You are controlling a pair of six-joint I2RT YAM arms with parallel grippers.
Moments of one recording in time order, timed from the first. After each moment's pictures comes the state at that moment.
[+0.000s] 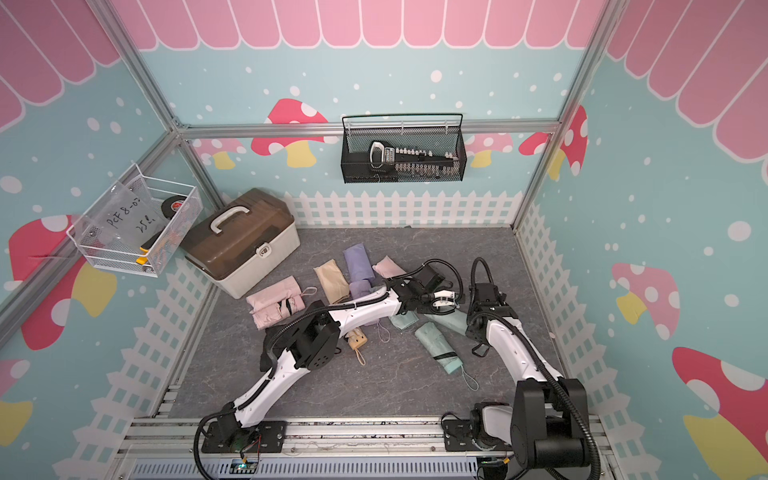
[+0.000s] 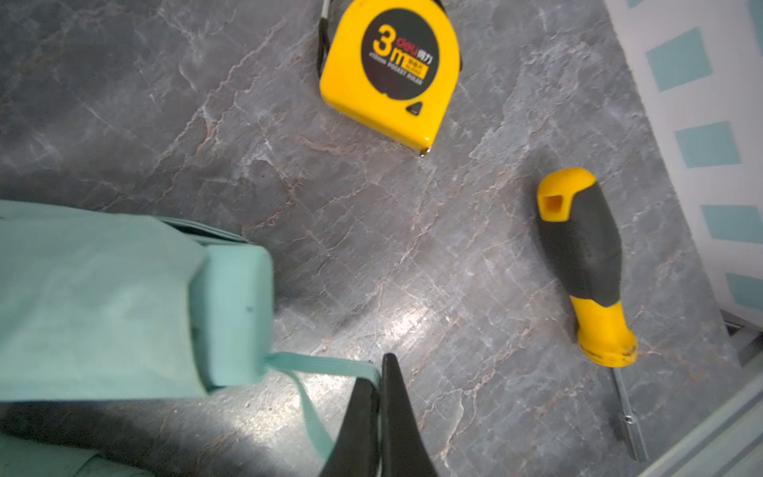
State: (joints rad) left arm -0.92 2.58 2.26 -0.47 -0.12 0.88; right arm 0.03 1.23 0.73 -0.77 0.35 0.48
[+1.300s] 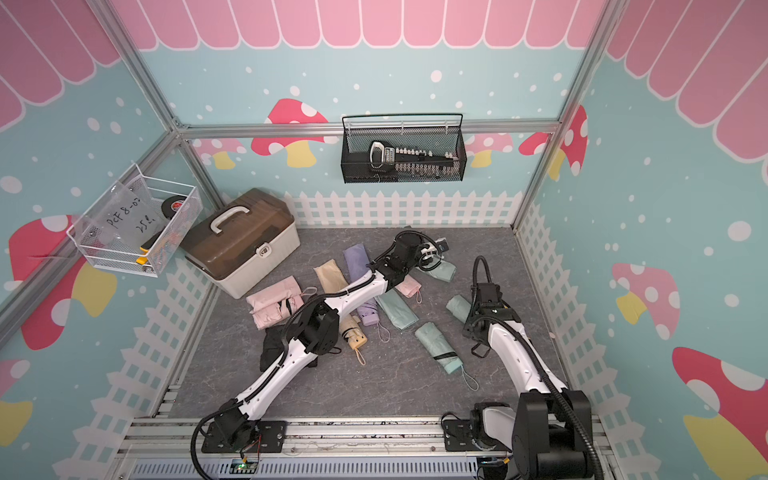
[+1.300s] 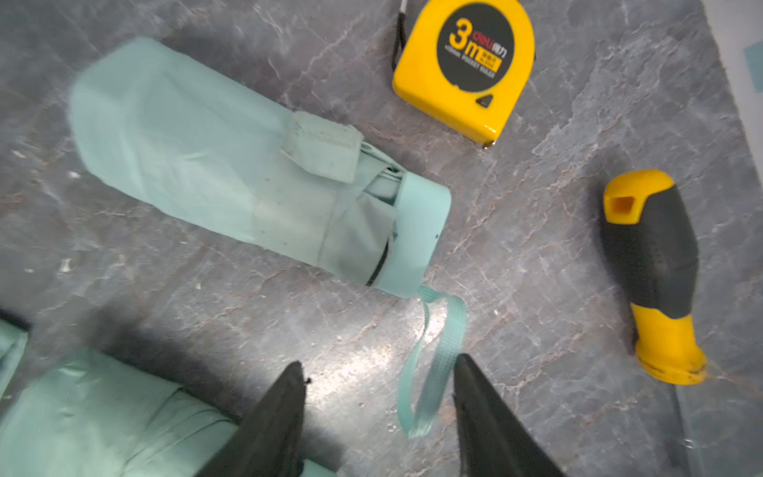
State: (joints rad) left arm -0.75 2.84 2.62 -0.06 -0.21 0.83; right arm 0.03 1.16 0.73 -0.74 0.19 0.41
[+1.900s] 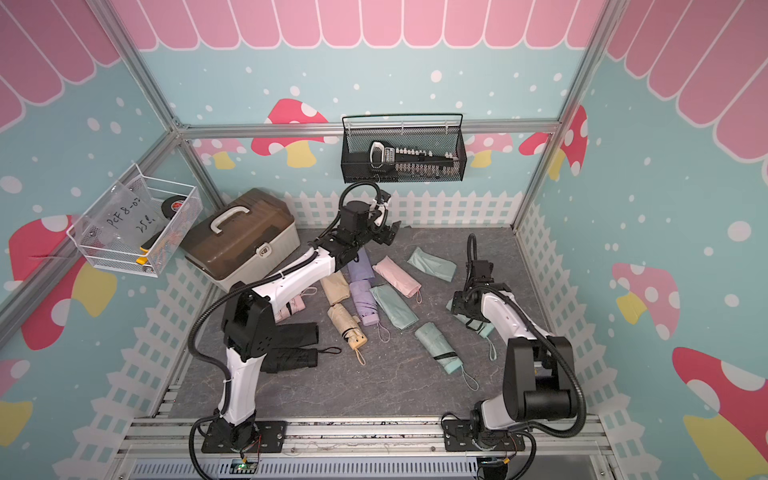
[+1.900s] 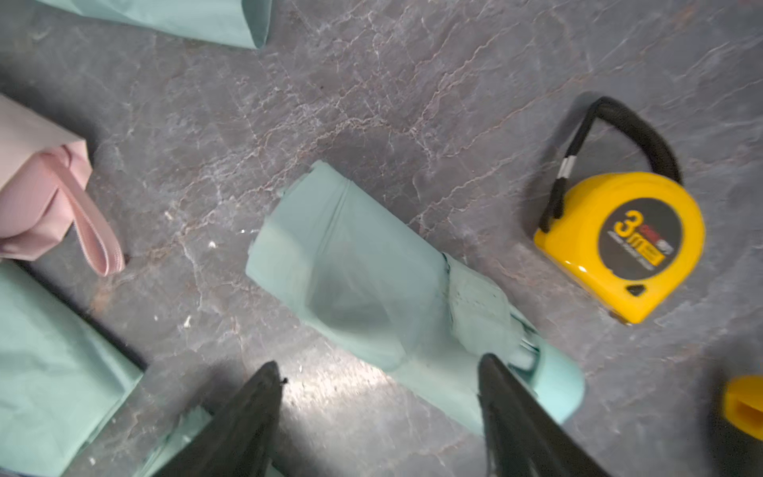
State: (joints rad) left arm -0.58 2.08 1.84 -0.04 -0.09 0.15; right arm 0.03 1.52 0.96 -0.64 0.06 0.25
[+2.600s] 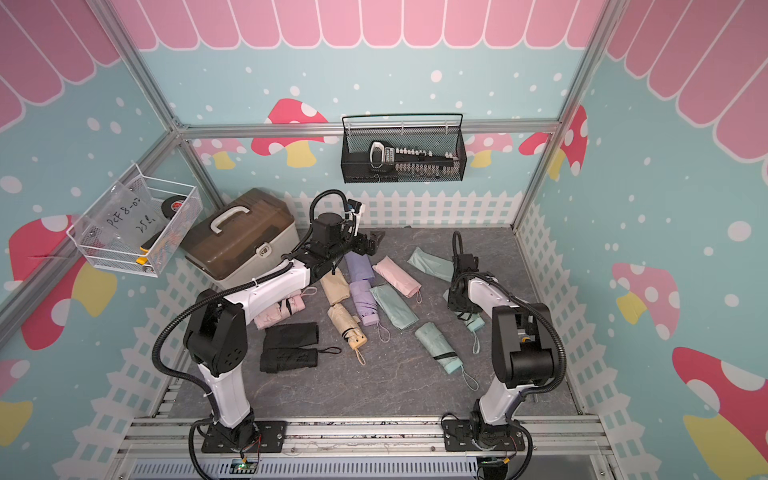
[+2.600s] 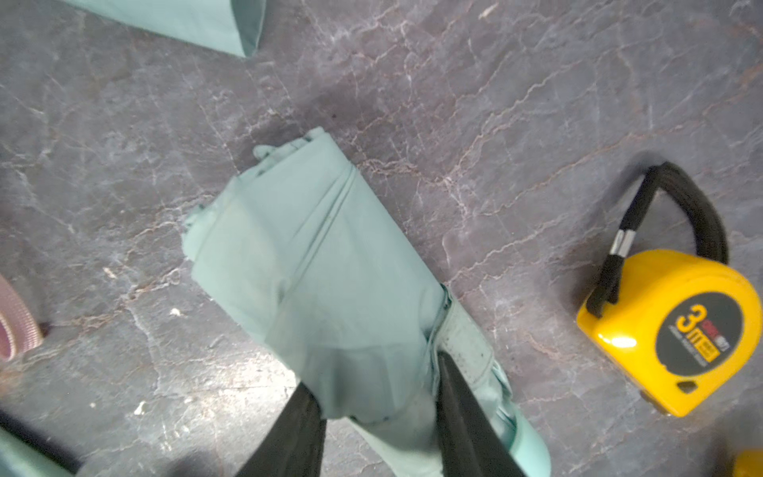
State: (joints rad) left arm -0.51 1.90 1.52 0.10 0.11 -0.07; right arm 0.09 1.71 1.08 -0.63 0.16 0.25
